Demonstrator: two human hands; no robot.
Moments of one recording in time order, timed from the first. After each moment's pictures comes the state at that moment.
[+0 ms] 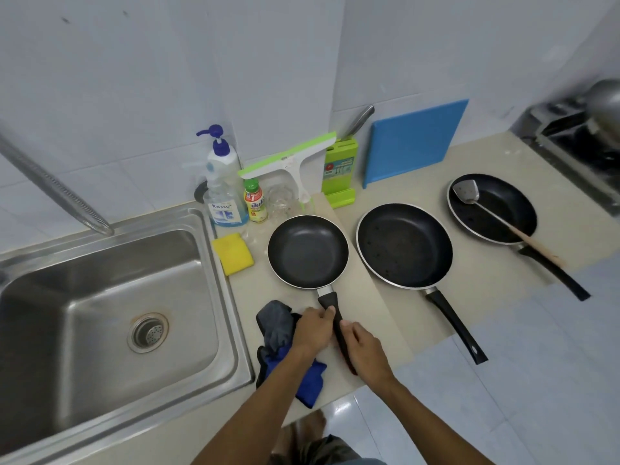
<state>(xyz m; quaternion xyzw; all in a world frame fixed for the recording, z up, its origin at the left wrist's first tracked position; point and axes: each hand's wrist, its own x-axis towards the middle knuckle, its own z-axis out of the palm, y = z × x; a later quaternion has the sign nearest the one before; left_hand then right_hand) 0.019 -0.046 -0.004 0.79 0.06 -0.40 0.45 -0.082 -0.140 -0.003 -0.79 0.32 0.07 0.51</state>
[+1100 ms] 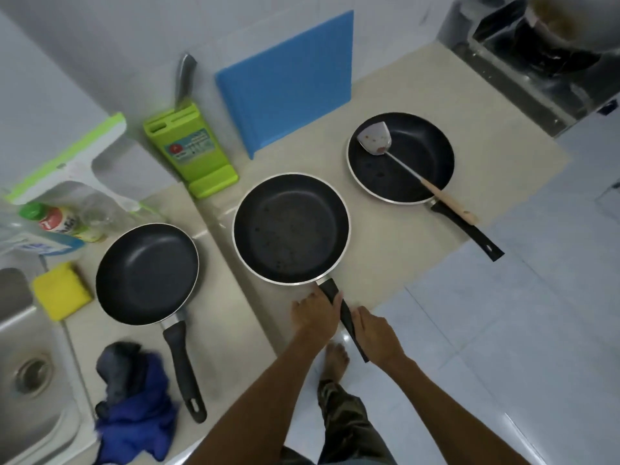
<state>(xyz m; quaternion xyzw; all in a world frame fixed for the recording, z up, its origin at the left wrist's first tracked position) -0.061 -0.351 -0.065 0.92 -0.21 -0.32 0.03 -0.179 -0.438 -0.087 -0.83 0.37 0.17 0.39</state>
